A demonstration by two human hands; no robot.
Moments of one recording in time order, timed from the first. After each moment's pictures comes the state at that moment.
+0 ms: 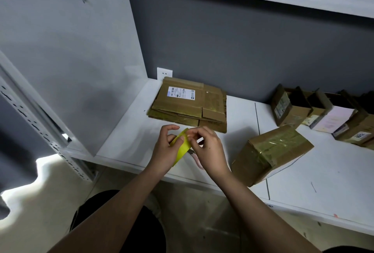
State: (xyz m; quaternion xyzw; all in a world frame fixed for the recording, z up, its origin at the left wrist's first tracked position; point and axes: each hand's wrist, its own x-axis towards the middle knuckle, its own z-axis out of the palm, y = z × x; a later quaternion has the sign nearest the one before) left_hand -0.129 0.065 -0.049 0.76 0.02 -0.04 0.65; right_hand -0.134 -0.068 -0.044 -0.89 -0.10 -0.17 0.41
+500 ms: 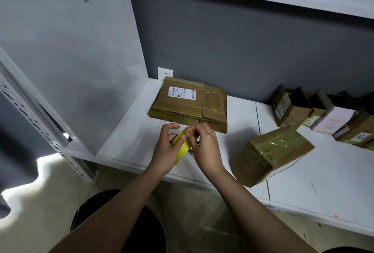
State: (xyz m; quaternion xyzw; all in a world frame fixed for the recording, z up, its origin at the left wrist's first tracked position) left_hand -0.128 0.065 -0.053 0.77 0.01 -0.01 0.64; right_hand -0.132 -0.054 -0.038 -0.90 -0.06 -0.16 0.40
